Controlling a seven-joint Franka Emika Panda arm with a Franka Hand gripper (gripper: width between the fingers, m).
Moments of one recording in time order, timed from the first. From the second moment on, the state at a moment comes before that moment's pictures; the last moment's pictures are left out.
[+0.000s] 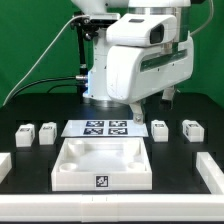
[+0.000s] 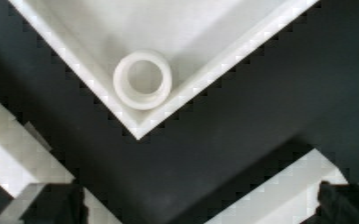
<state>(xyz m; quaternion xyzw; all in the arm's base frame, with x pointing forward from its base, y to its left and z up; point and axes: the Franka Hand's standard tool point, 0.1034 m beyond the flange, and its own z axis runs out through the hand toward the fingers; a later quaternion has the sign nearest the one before) 0.564 0.056 0.114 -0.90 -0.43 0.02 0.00</state>
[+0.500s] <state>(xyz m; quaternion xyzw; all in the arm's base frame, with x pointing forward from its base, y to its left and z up) 0.564 0.056 0.113 -0.90 -0.43 0.02 0.00</state>
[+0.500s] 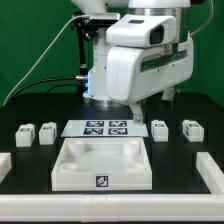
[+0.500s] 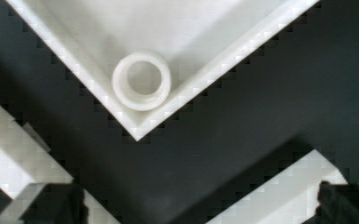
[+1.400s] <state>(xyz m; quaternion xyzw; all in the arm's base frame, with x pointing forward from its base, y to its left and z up) 0.525 0.054 0.102 -0.85 -0.53 0.00 0.00</state>
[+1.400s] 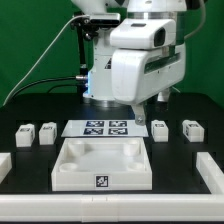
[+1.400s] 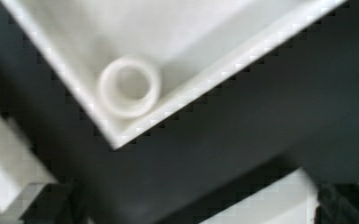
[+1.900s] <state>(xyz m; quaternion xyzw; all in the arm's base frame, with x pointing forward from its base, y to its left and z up) 0.485 0.028 0.079 -0.77 -0.64 0.02 0.01</state>
